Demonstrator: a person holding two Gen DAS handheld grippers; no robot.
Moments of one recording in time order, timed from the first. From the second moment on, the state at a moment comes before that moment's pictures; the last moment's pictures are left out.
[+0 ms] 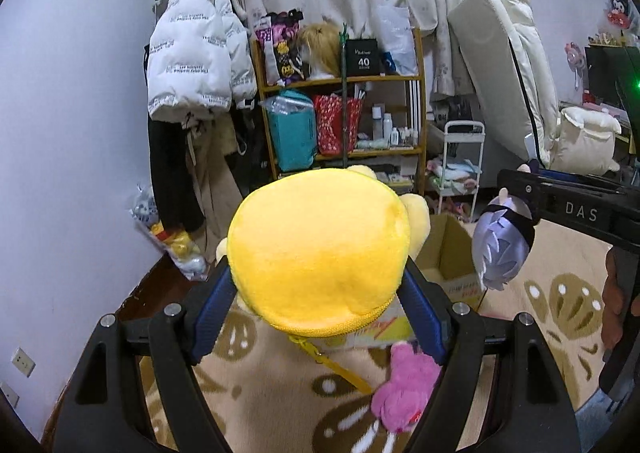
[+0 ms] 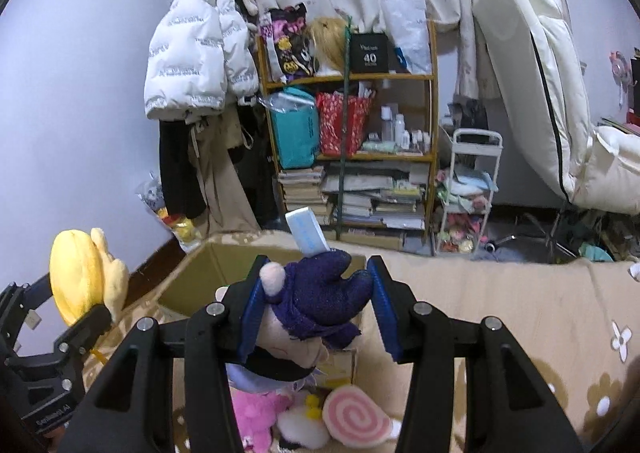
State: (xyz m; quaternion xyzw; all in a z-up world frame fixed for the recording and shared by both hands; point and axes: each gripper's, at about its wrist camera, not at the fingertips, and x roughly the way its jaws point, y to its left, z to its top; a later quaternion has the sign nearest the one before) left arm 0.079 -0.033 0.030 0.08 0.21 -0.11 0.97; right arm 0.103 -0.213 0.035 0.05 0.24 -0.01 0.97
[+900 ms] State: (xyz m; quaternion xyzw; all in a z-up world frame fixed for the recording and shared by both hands) left arm 0.158 -0.053 0.005 0.08 0.24 -0.13 0.96; right arm 0.160 -0.206 0.023 0.01 0.22 -0.02 0.98
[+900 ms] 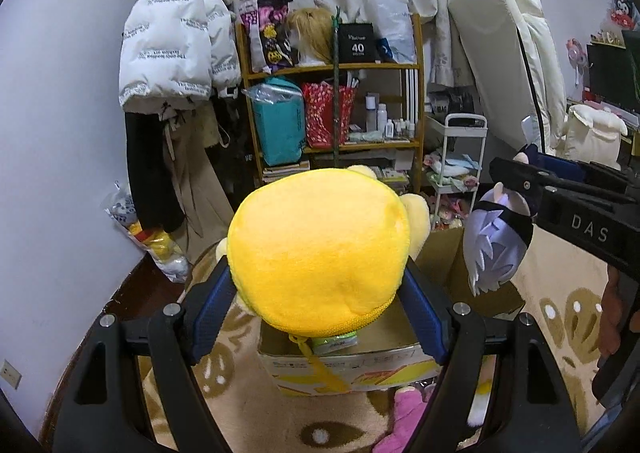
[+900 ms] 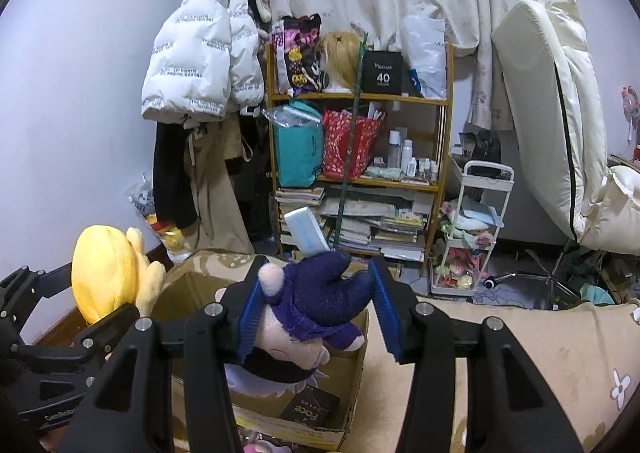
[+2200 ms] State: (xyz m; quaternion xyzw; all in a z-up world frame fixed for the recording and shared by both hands) left arm 0.160 -0.056 -0.034 0.11 0.31 -0.12 0.94; right arm 0.167 -0.213 -0.015 0.04 0.29 0.00 0.96
